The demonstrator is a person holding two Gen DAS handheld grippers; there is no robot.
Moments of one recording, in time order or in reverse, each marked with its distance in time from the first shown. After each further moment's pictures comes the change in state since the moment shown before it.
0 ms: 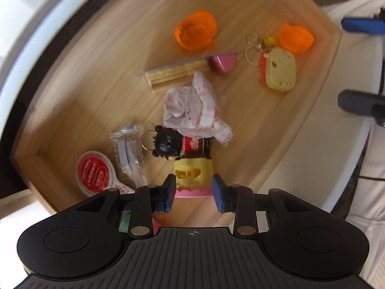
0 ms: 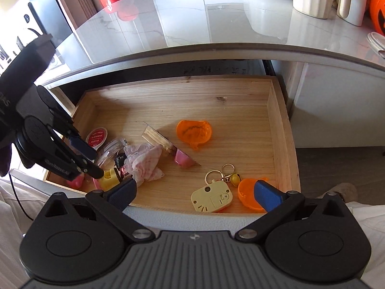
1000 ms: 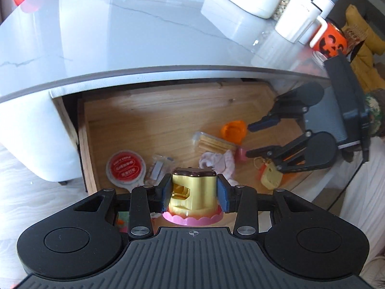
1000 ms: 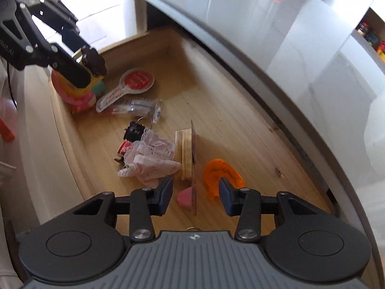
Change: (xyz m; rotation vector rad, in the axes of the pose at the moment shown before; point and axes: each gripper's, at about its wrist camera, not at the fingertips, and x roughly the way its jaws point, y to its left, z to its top) left arm -0.074 0.038 -0.129 -0.547 -0.677 -0.157; right arm 0.092 0.068 0.059 -0.925 0.187 0.114
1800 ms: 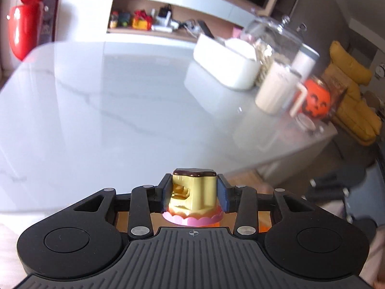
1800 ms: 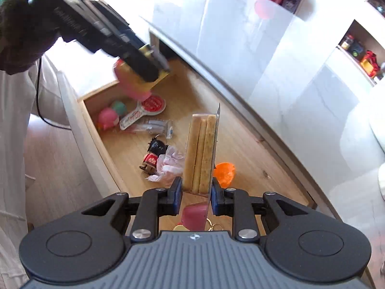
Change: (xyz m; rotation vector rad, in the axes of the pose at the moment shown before) left arm -0.027 -0.044 0.088 0.040 -0.321 0.024; right arm -0.120 0.009 -0.027 0.136 -0.154 -0.063
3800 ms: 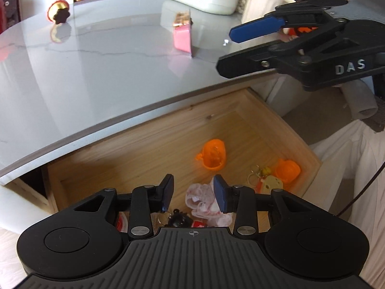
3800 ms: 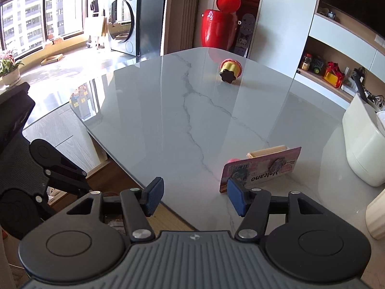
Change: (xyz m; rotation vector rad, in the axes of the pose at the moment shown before) left arm 0.055 -0.007 -0.076 0.217 0.280 -0.061; right arm 0.025 -0.065 0.068 0.166 -0.238 -0.061
